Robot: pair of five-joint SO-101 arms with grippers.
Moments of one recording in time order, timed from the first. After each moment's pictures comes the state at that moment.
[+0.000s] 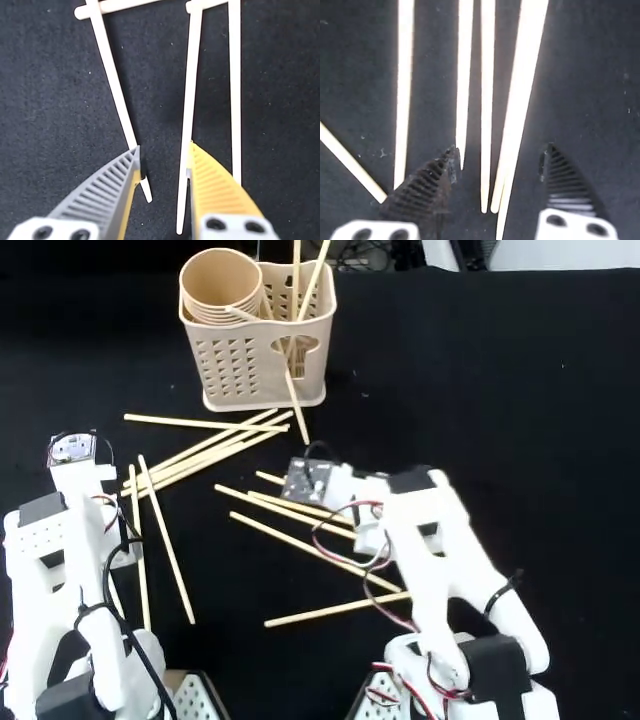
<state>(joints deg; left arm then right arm) -28.1 -31.4 54.0 67.9 -11.3 -11.4 -18.4 52.1 56.1 65.0</state>
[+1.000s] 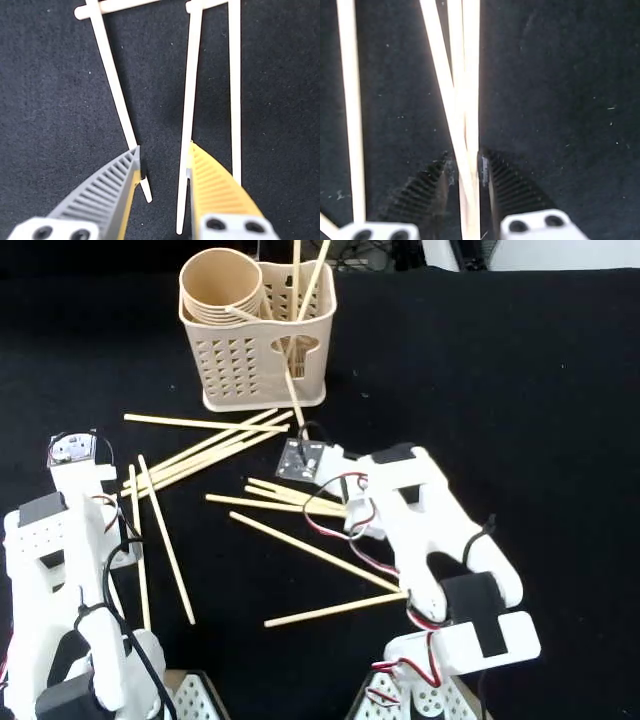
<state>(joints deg) -28.1 -31.4 54.0 67.9 -11.3 -11.5 0.5 41.6 49.9 63.2</state>
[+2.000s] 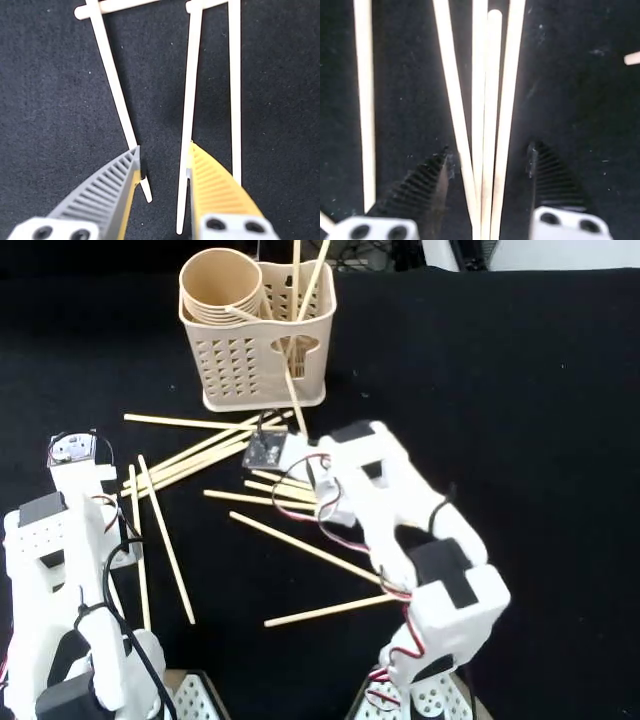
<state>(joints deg) -28.1 -31.4 54.0 67.9 -11.3 -18.9 13.9 24.2 59.1 57.3</state>
